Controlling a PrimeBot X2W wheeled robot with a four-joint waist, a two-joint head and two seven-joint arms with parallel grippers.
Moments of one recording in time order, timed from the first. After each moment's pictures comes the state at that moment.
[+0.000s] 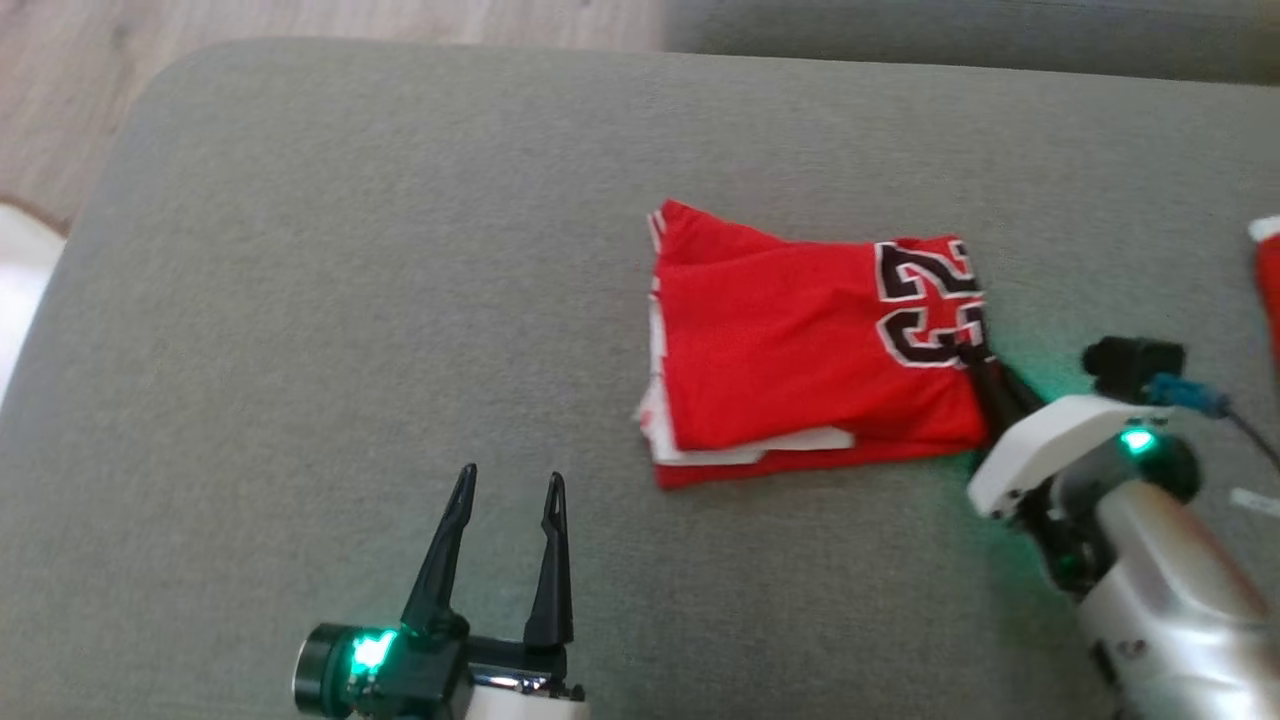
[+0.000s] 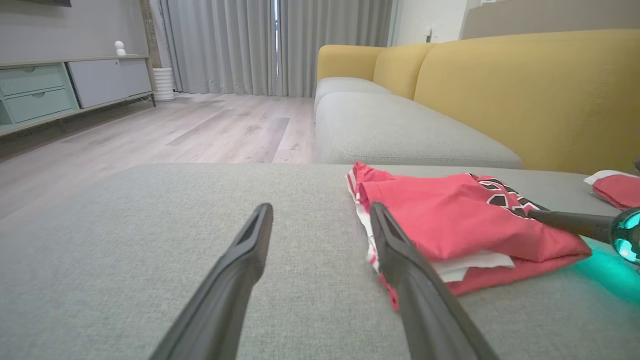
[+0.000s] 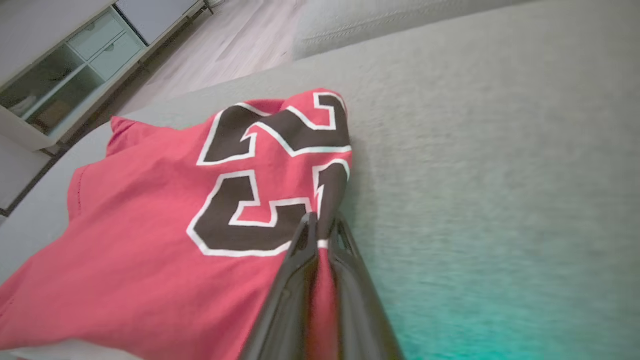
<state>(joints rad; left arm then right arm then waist) 0.06 0.06 -0.46 0.04 -0.15 0.22 -0.26 -0.43 -0.21 0.31 0.73 0.60 0.13 0.00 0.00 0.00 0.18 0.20</state>
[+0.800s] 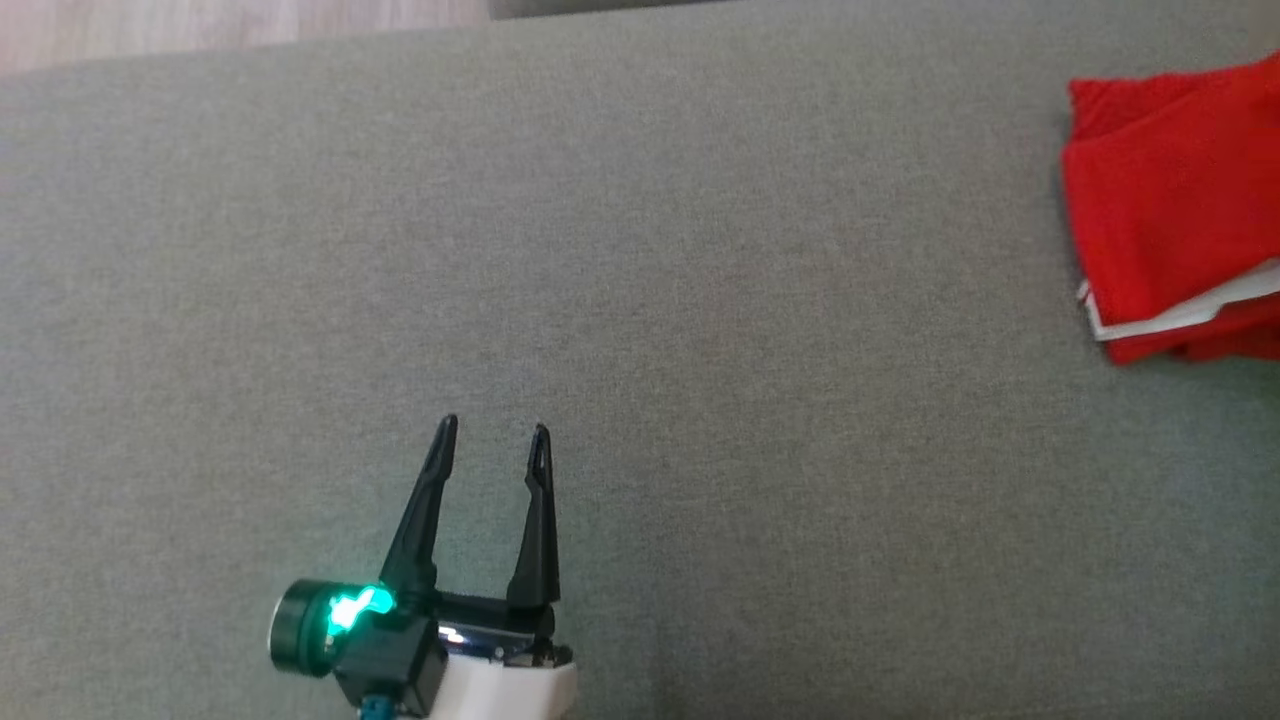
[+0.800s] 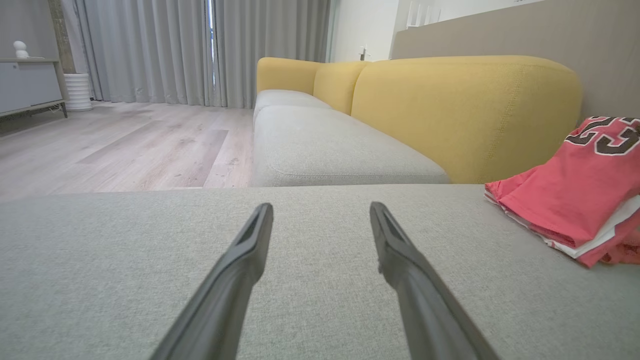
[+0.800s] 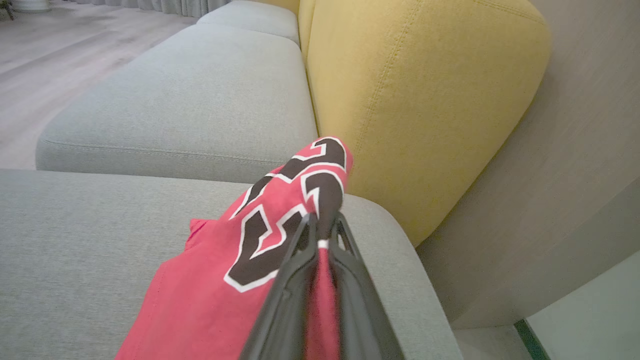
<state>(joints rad) 0.03 0.06 -0.42 -0.05 -0.15 0.17 -0.26 -0.61 -0.71 0.17 0.63 0.48 0.13 0.05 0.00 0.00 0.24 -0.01</state>
